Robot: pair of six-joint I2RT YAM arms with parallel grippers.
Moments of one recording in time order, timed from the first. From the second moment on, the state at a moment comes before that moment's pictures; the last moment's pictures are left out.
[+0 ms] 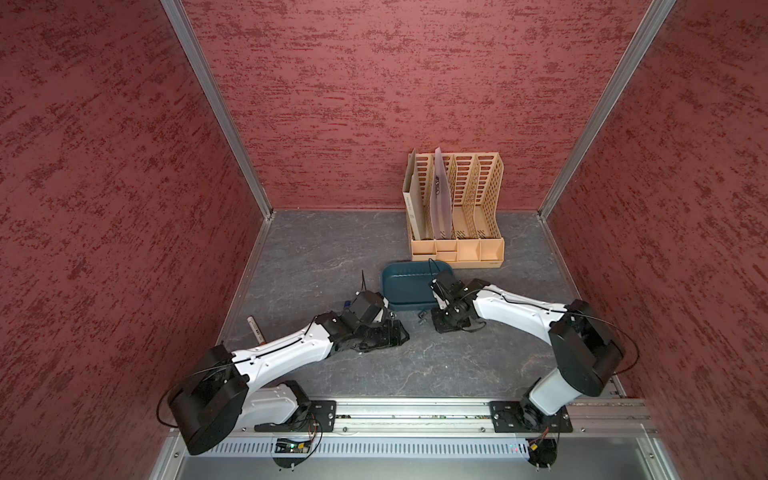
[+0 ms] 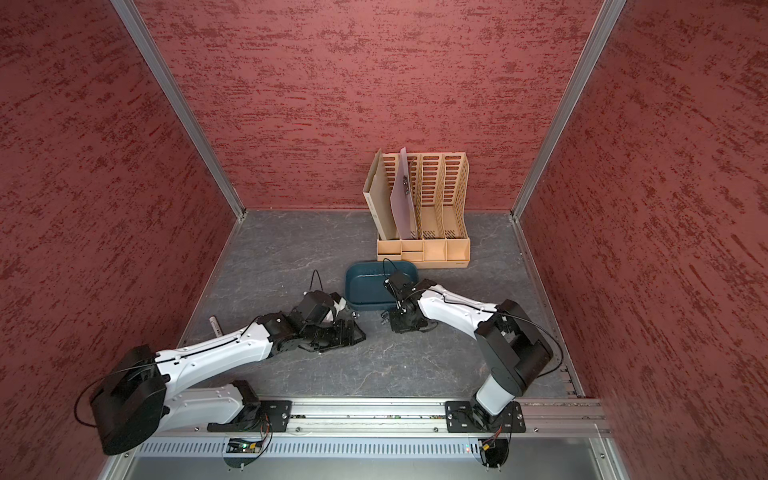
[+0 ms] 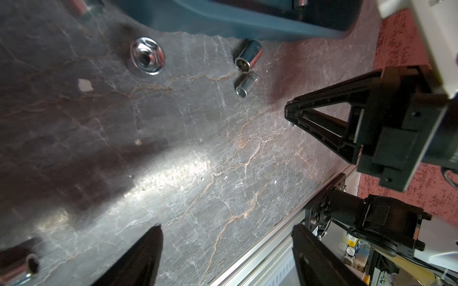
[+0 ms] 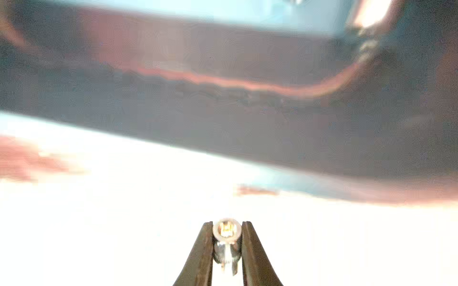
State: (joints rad) left arm -0.78 1.22 0.62 -0.31 0.33 -0.90; right arm 0.70 1.61 1.01 -0.73 -0.10 0.52
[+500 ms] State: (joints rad) left arm -0.65 1.18 0.65 -0.34 0.34 -0.91; right arm 0.70 1.61 1.24 -0.80 -0.08 0.51
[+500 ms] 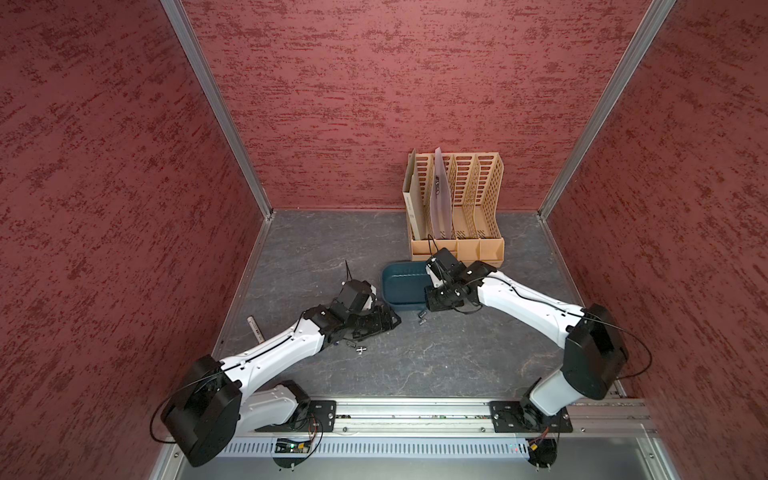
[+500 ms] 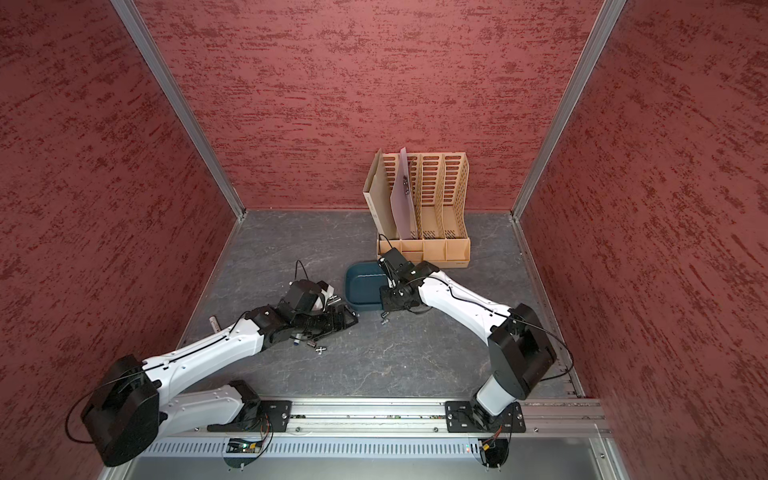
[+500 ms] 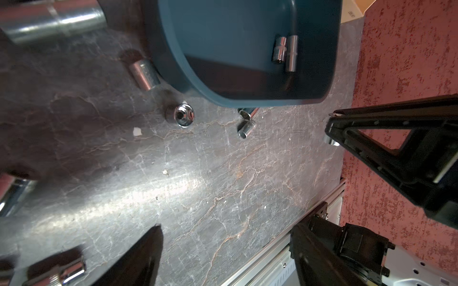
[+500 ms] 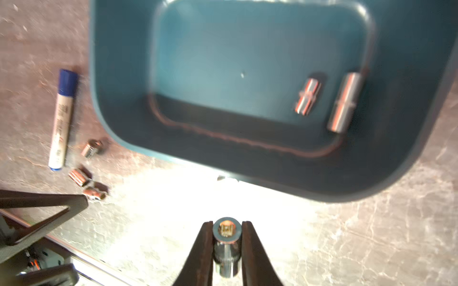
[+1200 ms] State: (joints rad) left arm -0.59 1.23 0.72 -0.34 0.34 -0.90; right arm 0.61 1.86 1.43 -0.80 -0.05 0.52
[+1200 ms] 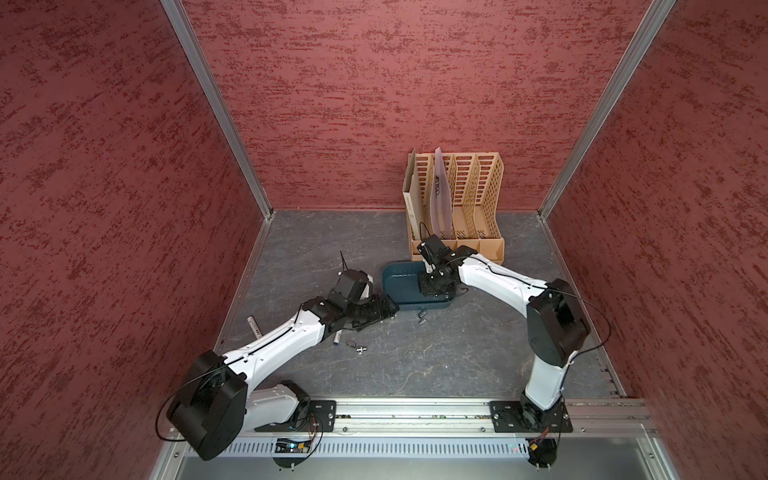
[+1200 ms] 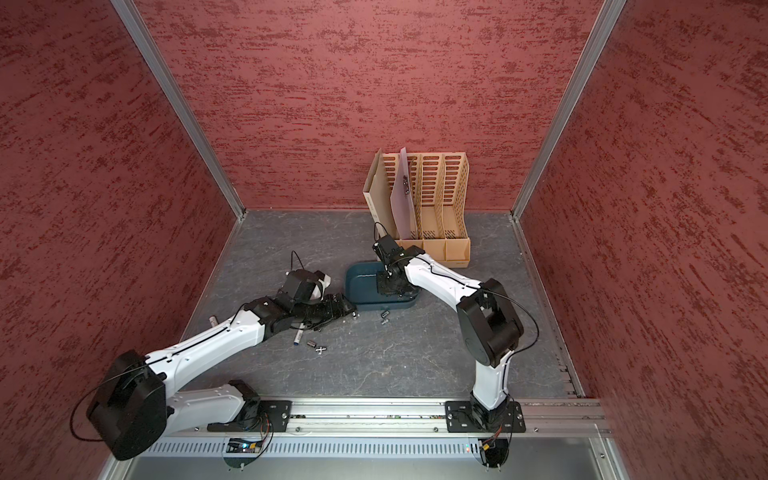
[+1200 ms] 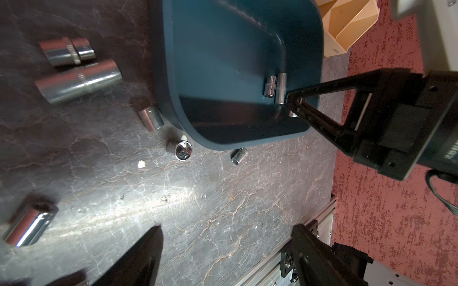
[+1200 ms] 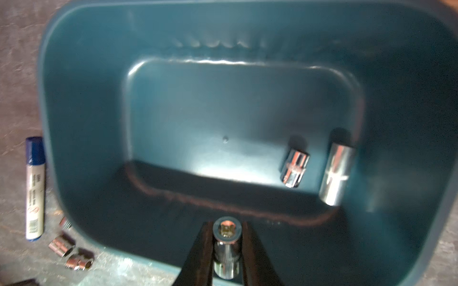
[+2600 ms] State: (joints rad) left arm -0.57 1.33 0.75 -0.28 0.33 -0.88; right arm 0.54 2.01 1.45 -0.75 0.01 0.55
